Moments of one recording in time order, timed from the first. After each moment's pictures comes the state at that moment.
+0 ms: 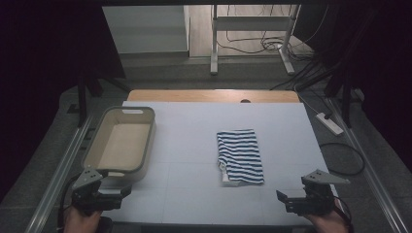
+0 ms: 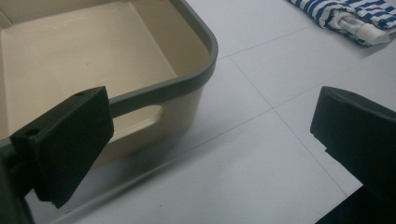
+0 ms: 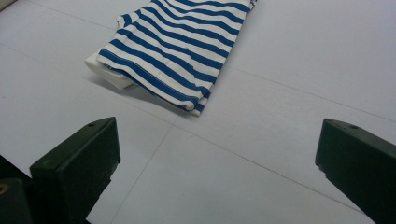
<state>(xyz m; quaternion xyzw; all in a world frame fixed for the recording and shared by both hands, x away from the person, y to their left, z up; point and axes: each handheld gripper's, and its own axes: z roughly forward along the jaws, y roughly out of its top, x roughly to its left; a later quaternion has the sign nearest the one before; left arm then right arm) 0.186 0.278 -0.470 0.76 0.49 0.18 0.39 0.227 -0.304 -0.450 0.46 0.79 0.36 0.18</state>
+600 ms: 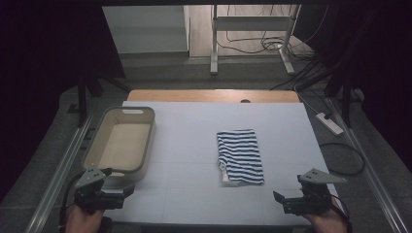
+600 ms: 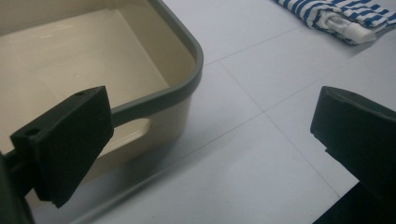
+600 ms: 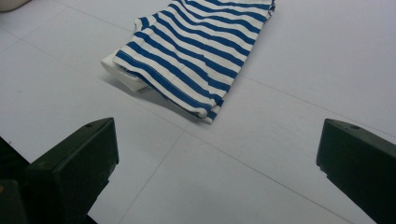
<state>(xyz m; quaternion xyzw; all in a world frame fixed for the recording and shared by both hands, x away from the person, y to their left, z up) 0.190 0.272 -0.467 0.77 0.47 0.18 0.40 0.228 -0.297 -0.448 0.43 0.80 0.37 0.18</state>
